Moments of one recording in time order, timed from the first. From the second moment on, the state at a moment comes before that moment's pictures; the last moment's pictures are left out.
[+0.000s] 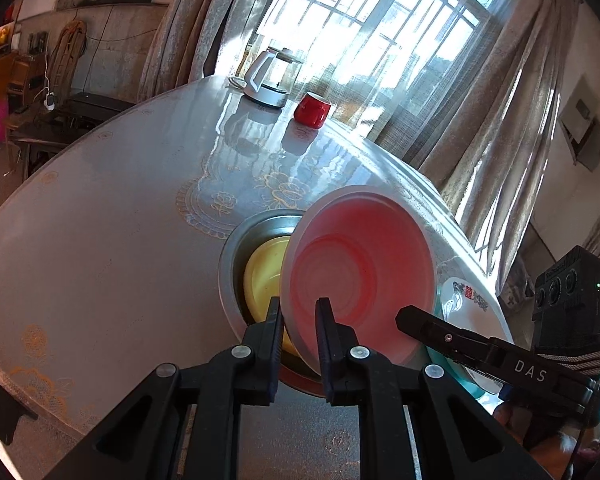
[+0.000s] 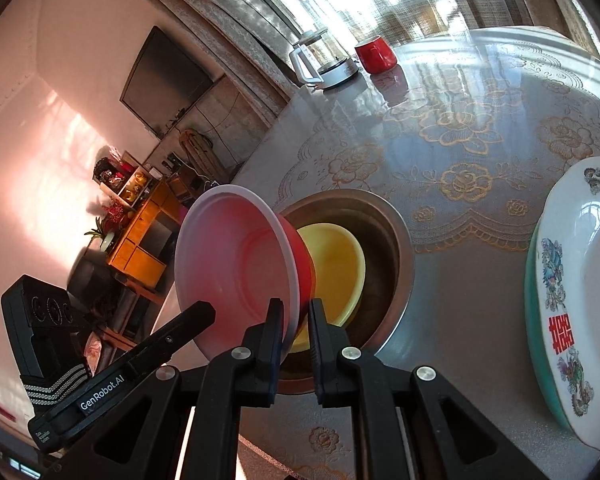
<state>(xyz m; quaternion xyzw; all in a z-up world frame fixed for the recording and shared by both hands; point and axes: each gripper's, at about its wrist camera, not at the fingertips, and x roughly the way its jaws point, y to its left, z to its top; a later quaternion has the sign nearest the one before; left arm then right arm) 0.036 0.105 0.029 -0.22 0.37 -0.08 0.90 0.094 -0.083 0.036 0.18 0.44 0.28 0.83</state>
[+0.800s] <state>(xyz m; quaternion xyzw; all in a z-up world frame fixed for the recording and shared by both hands) 0.058 0.102 0.010 -0.19 0.41 -0.04 0.89 0.099 -0.079 0.028 0.14 0.45 0.24 0.85</state>
